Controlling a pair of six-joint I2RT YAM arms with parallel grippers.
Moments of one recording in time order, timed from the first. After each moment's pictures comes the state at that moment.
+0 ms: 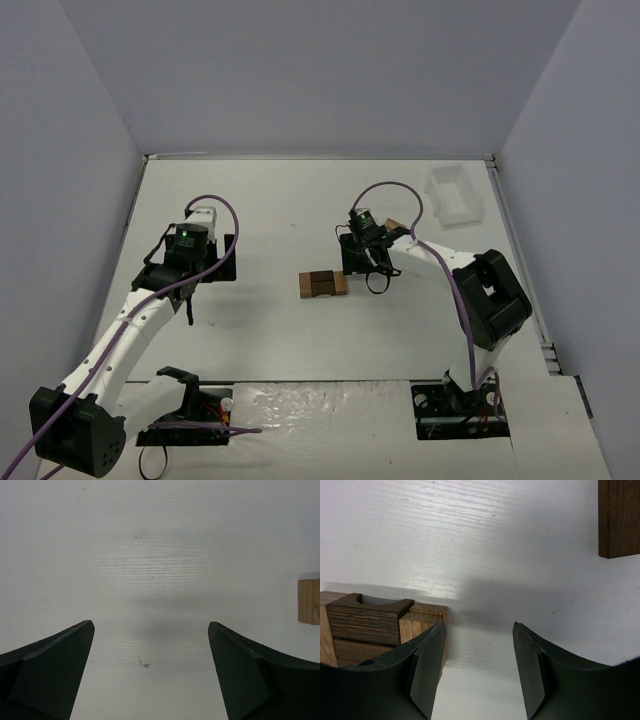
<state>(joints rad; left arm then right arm) -0.28 1.01 0.84 -0.61 -0.21 -0.20 0.58 1.73 1.05 -0.37 0.11 0.42</state>
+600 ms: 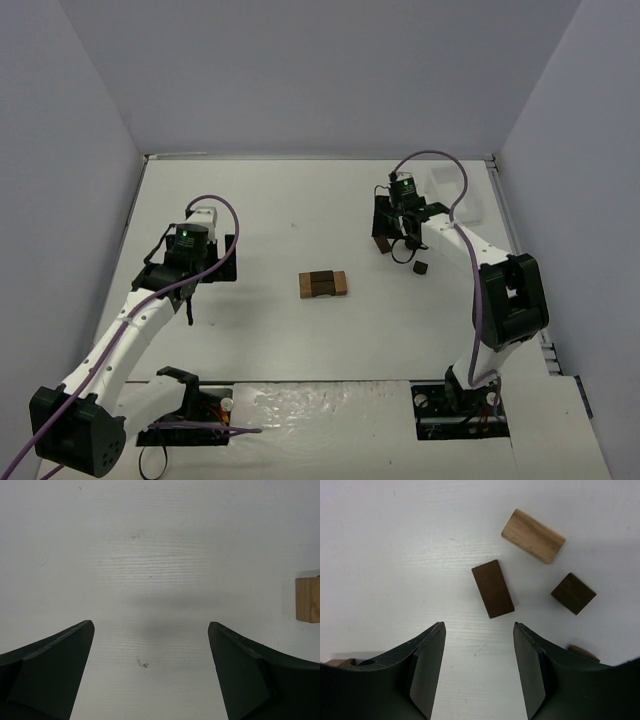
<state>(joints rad) -0.28 1.01 0.84 -0.61 -0.20 -0.20 0.34 1.68 1.16 -0.38 0.11 0.35</state>
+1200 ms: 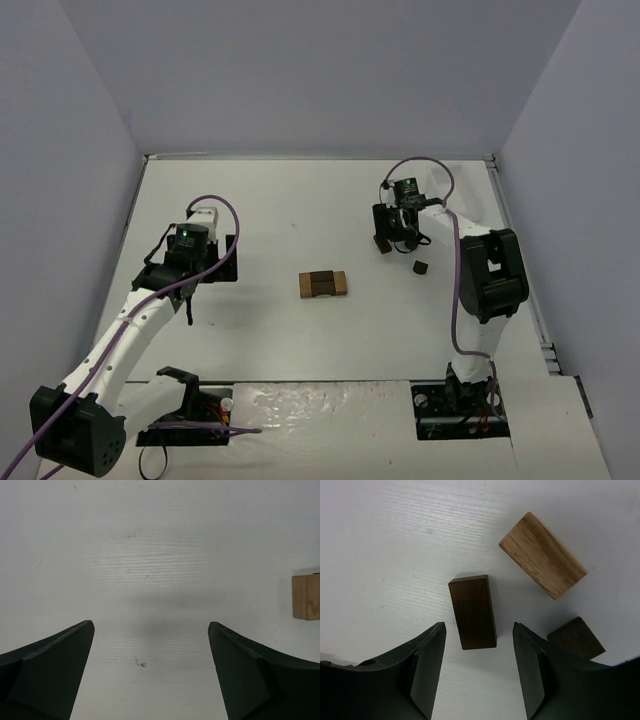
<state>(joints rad) -0.28 1.02 0.84 -0.61 -0.19 -0.20 0.24 1.89 1.25 -0.38 -0.07 0.11</state>
